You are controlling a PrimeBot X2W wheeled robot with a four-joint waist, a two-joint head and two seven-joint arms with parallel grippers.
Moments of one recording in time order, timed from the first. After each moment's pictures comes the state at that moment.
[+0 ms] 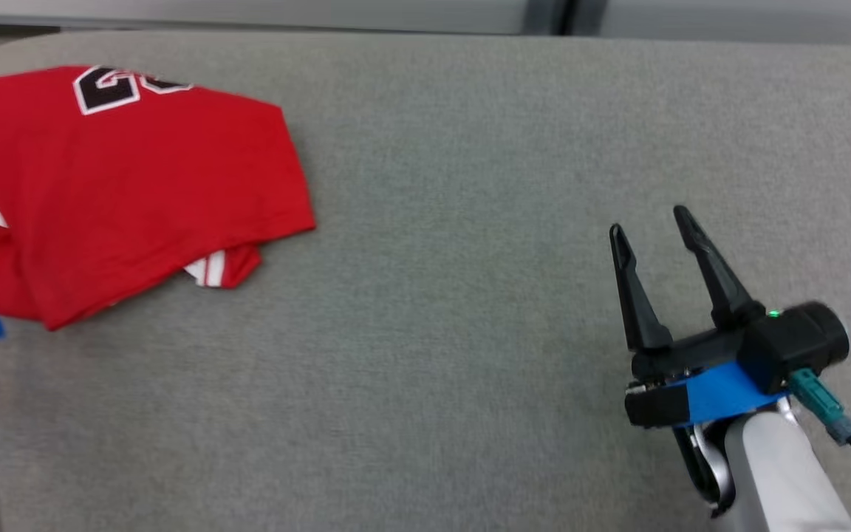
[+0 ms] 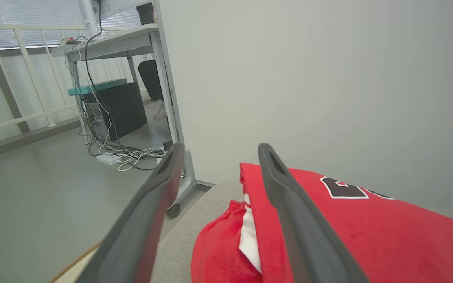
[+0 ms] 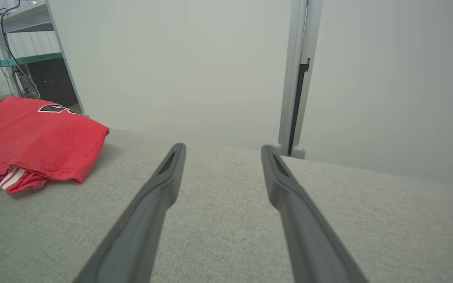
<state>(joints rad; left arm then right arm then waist) -0.44 0.30 0.28 0.40 -0.17 -0.02 -0.26 -0.28 -0.05 0.10 0.13 0.04 0.13 -0.26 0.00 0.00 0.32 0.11</state>
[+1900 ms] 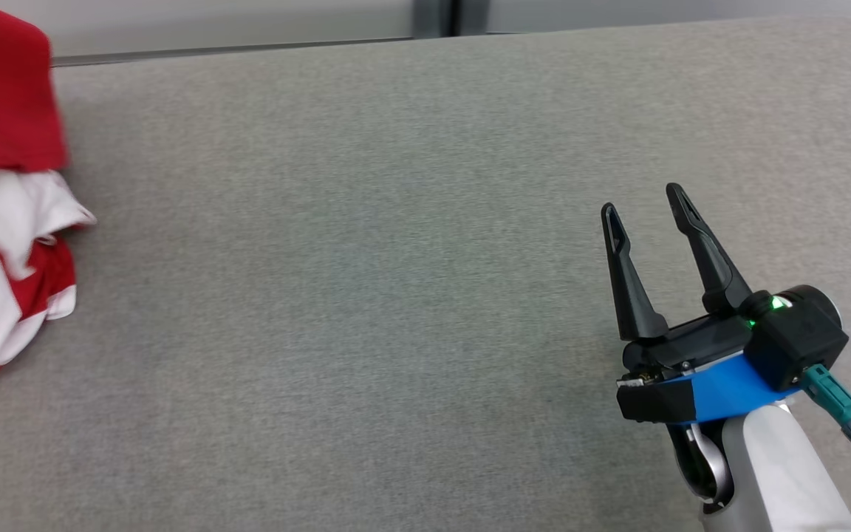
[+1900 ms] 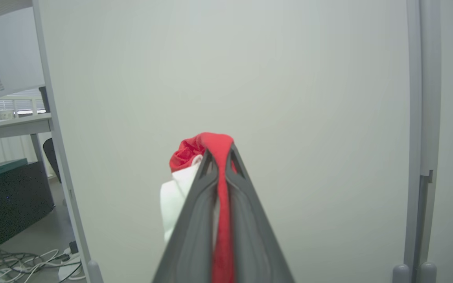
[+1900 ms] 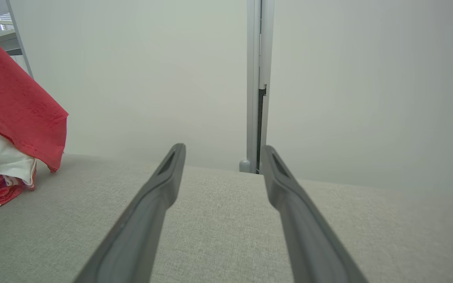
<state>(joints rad) -0.83 0.52 0.07 0.52 -0.29 -0.13 -0.26 -0.30 -0.05 0.14 0.06 0.10 0.13 -0.26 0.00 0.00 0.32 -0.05</state>
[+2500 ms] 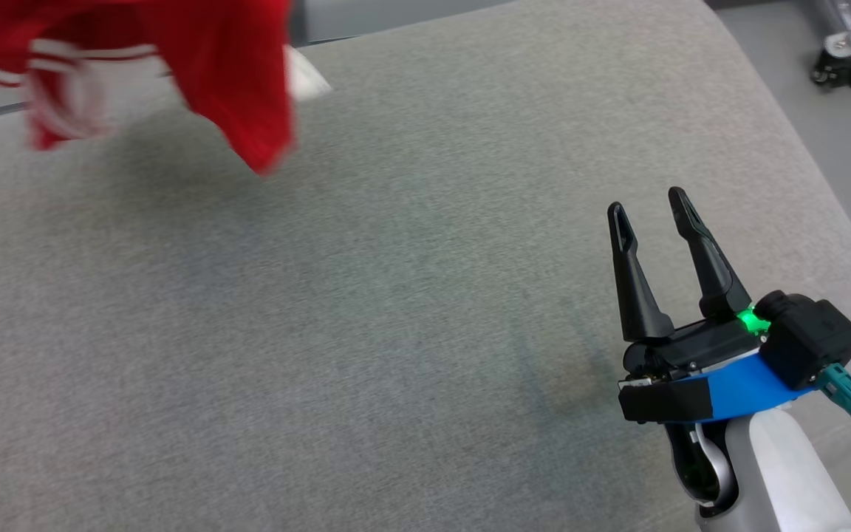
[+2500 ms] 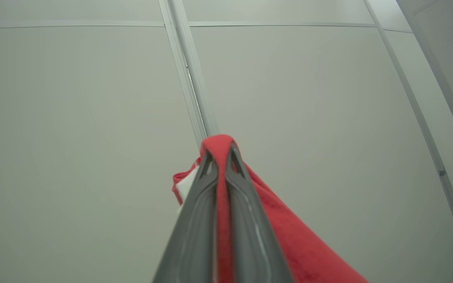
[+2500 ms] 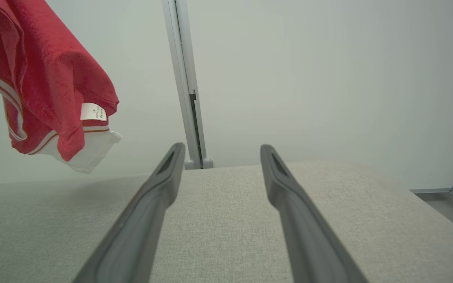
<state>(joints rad) -1.07 0.51 -0.24 0.10 -0.29 -0.13 -0.06 -0.29 -0.05 0.15 0.06 0.23 0.13 -0.26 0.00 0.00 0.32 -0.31</state>
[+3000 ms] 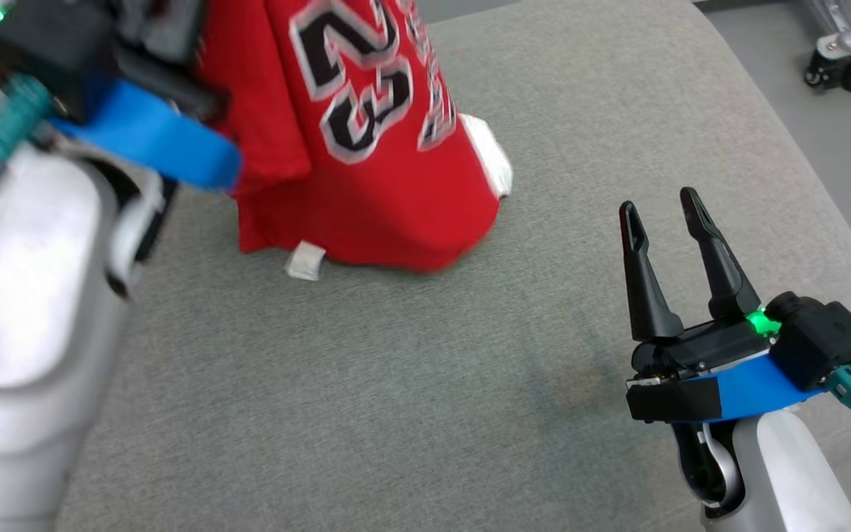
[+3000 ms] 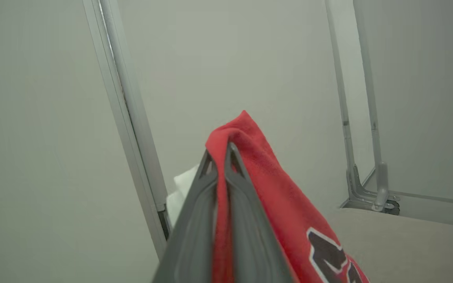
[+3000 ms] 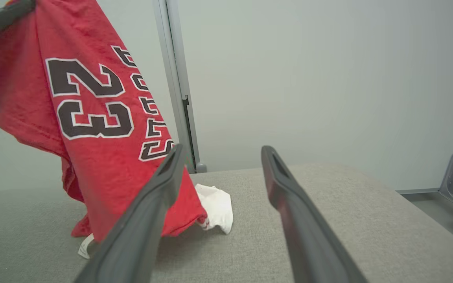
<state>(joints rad) -0.90 0.39 -0.45 0.22 -0.32 -0.12 -0.12 -0.29 -0.05 0.13 0.05 0.24 0.13 -0.26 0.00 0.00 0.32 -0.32</state>
